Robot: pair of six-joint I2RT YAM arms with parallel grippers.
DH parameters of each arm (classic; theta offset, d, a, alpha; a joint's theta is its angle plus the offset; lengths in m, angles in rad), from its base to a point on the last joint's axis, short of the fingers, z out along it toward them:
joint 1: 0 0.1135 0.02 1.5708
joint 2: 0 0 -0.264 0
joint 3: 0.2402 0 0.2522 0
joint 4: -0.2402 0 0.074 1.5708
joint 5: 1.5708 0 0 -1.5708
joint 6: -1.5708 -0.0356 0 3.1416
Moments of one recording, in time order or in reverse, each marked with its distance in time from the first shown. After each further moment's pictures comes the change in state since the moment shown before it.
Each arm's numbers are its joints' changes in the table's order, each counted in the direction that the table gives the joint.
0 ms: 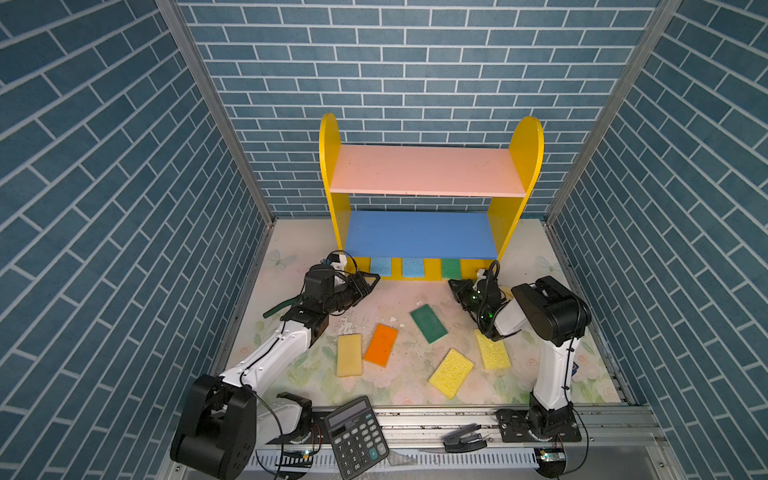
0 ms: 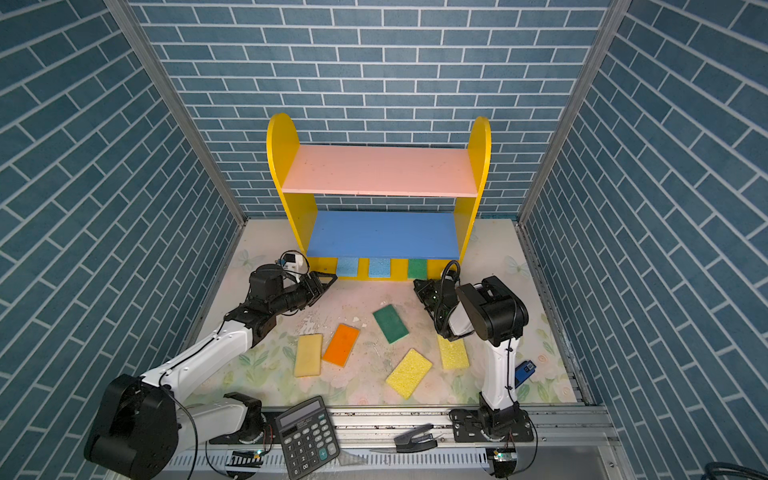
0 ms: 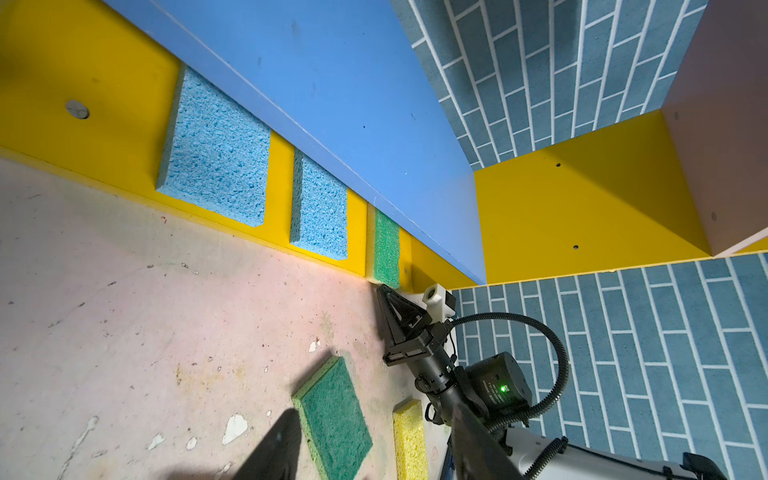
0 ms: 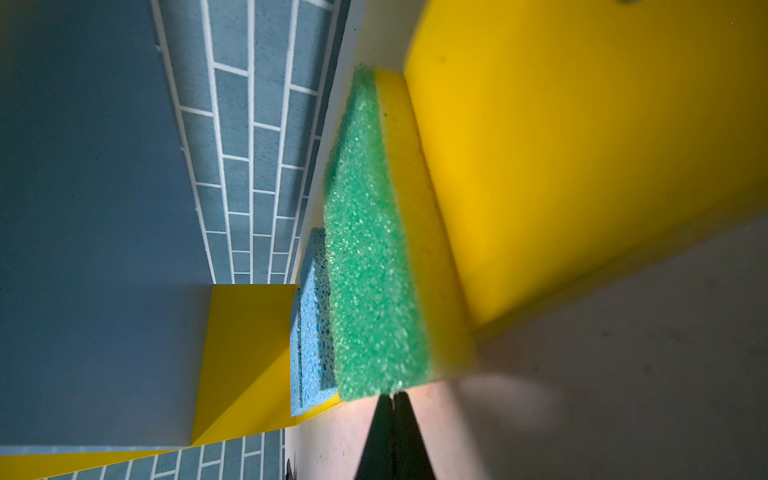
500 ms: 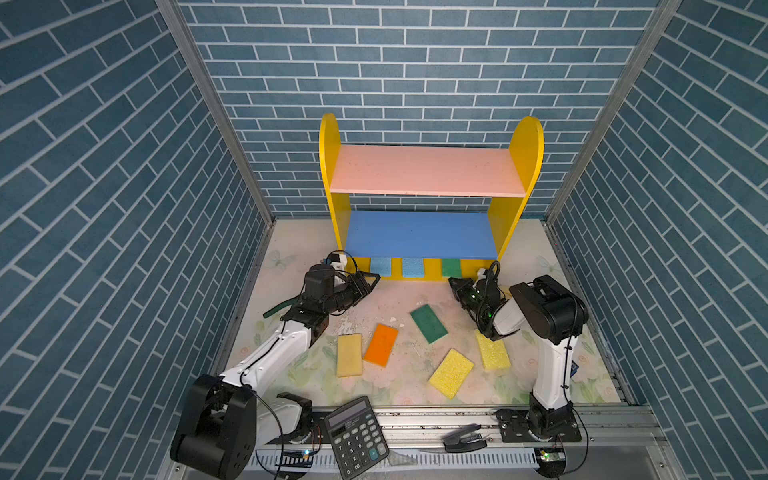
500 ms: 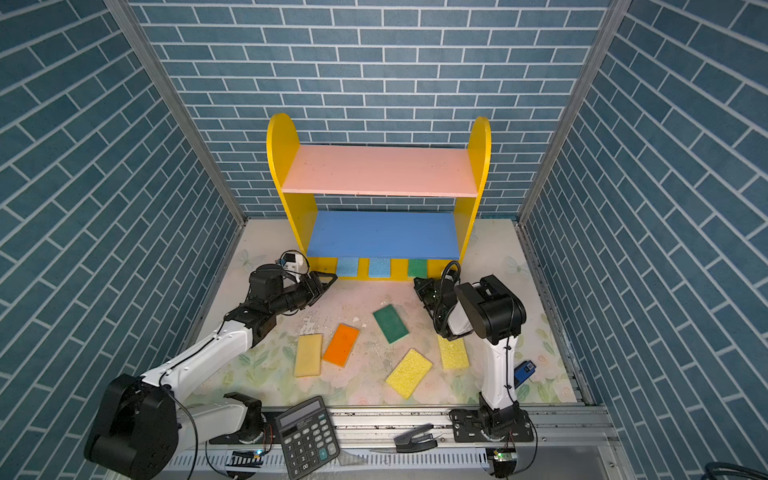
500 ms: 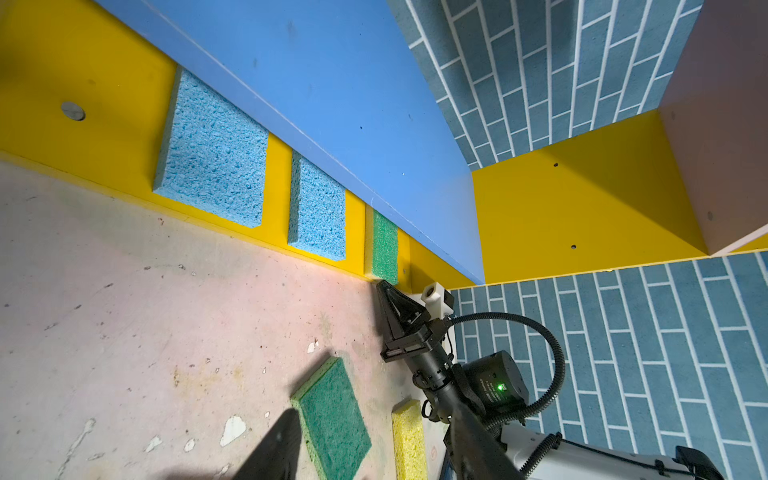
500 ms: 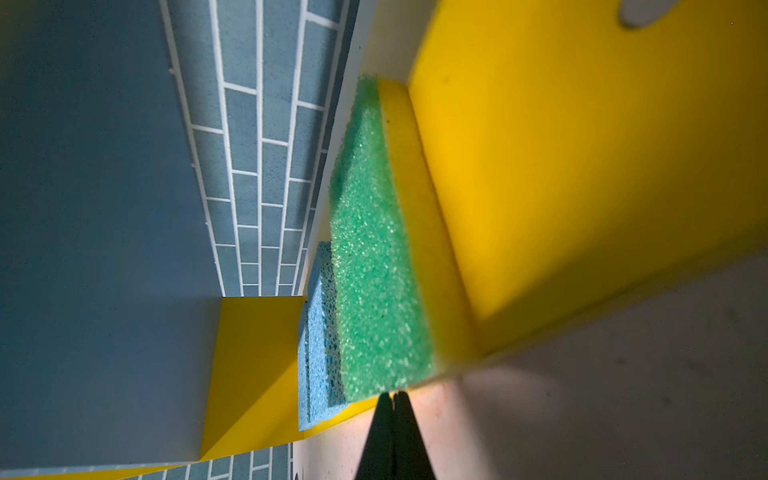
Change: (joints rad) left arm 0.000 -0.001 0.000 0.006 0.003 0.000; right arm 0.000 -0.018 0.004 0.035 0.026 -0.027
